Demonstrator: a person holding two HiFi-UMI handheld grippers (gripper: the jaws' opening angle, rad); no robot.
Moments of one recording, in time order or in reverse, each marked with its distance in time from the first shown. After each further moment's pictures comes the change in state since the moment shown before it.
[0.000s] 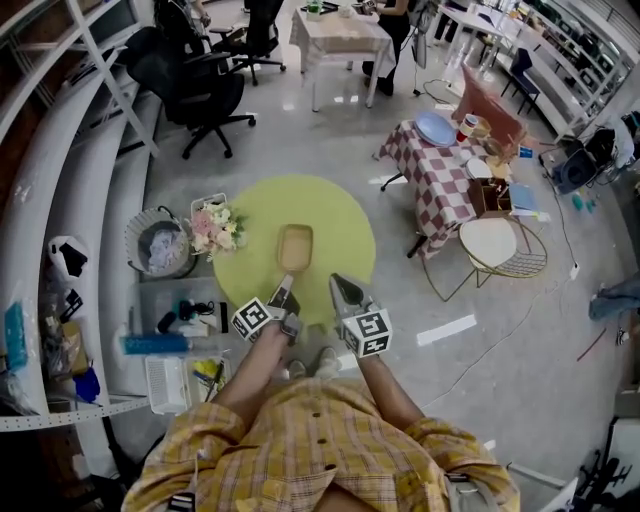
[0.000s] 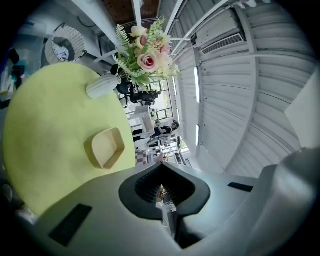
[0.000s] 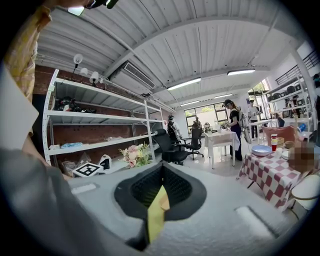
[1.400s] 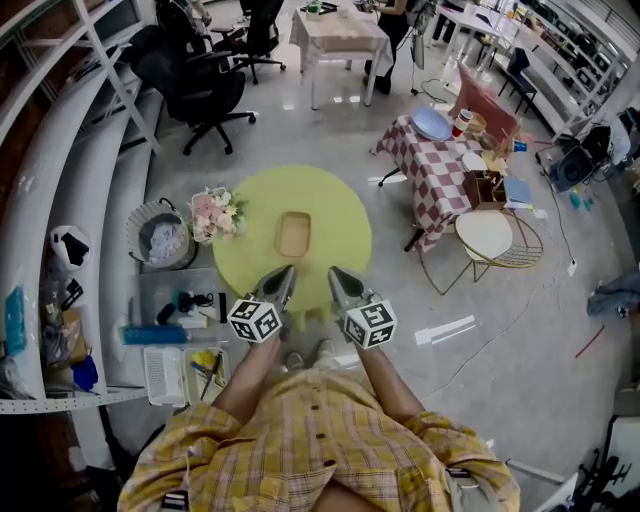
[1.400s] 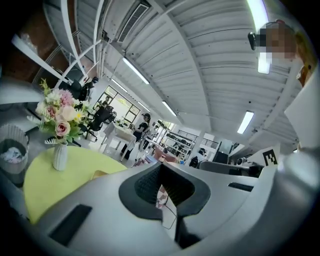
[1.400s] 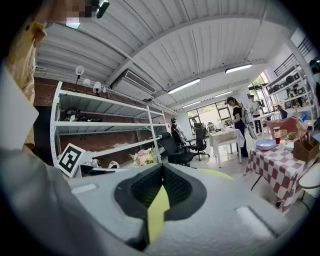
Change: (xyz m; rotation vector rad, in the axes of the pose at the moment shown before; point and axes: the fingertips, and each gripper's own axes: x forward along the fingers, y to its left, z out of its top) left arm -0.046 -0.097 -0.028 0.813 0.127 -0.059; right arm -0.039 0.024 0.000 0.075 -0.041 0.056
